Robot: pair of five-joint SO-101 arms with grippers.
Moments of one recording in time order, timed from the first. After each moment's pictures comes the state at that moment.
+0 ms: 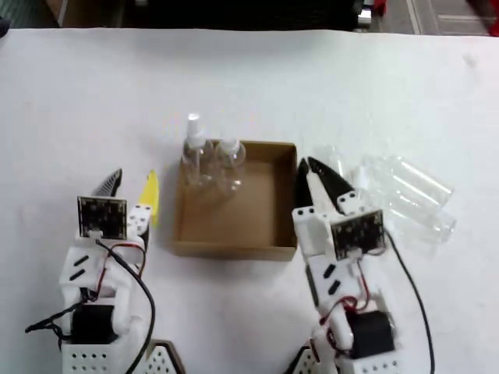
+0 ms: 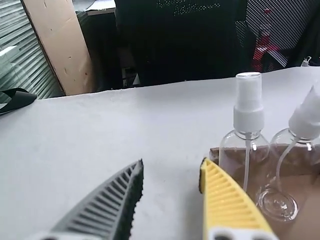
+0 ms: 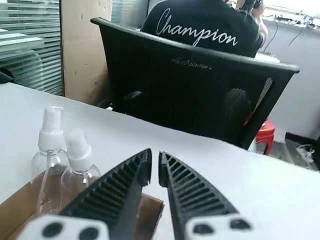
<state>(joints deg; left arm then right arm) -5.9 -104.3 89.8 39.4 -5.2 -14.2 -100.7 74.0 36.0 12.8</state>
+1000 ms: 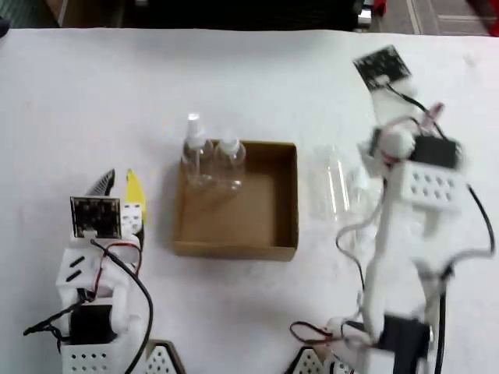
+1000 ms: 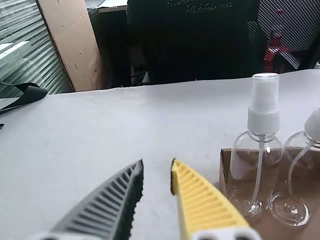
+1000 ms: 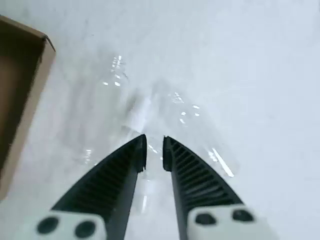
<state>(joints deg) -8.2 -104.3 89.8 39.4 -4.7 7.6 -13.8 5.5 74.8 33.2</state>
